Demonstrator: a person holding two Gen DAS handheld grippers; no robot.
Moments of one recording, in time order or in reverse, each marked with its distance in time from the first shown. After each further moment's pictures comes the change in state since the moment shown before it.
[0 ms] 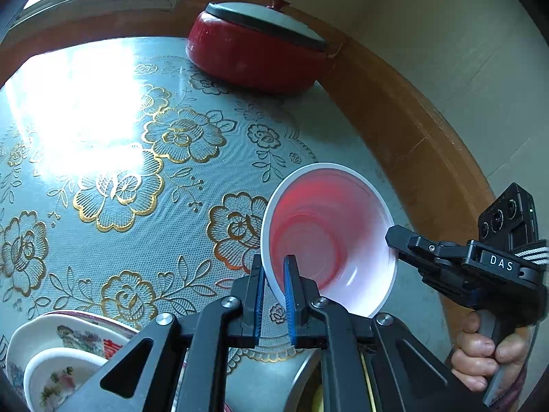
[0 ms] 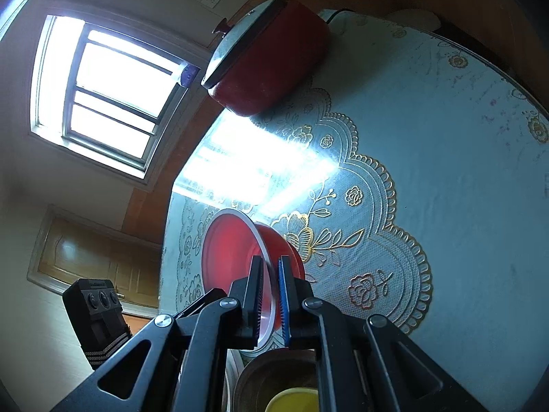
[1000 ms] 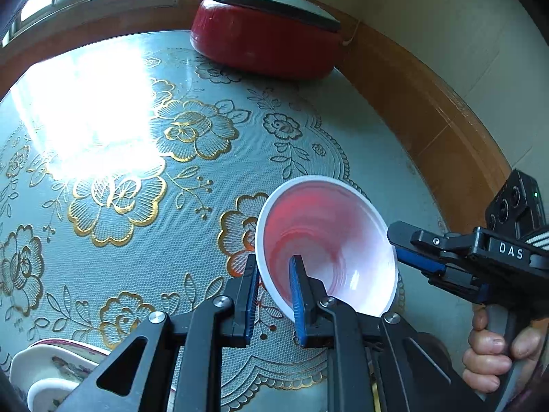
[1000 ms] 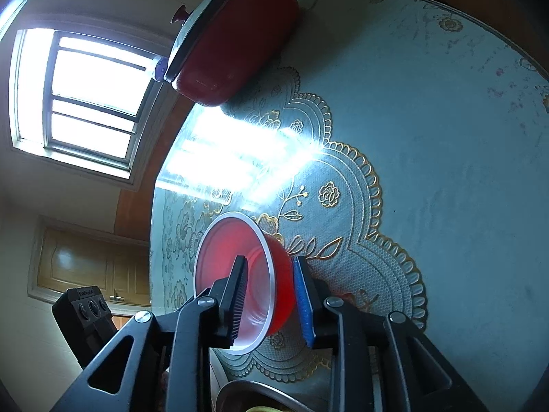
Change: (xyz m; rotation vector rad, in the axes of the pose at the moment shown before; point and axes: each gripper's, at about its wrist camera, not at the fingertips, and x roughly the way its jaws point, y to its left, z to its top) left arm 0.040 0.011 0.007 0.020 0.036 0.103; right arm 0.036 -0.038 0.019 0.090 0.075 -0.045
